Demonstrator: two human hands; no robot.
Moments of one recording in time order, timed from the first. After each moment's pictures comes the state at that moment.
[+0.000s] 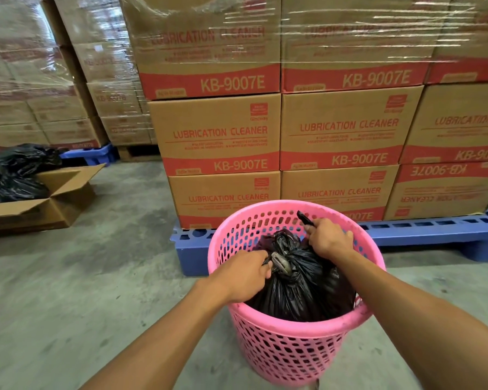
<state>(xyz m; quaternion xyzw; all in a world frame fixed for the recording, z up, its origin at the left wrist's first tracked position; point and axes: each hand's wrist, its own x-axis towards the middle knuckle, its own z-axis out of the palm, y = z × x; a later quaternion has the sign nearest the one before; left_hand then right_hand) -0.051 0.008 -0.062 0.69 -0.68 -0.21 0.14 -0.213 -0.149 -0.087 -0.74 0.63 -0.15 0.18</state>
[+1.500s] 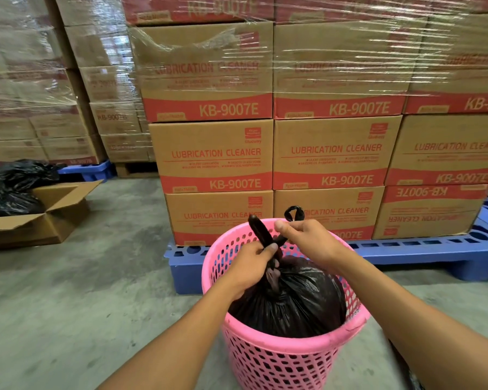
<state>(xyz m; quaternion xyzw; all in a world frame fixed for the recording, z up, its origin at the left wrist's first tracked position) -0.074 -0.034 -0.063 0.59 -0.46 -0.44 0.49 -0.218 -0.089 -0.008 -0.75 0.39 -0.27 0.45</state>
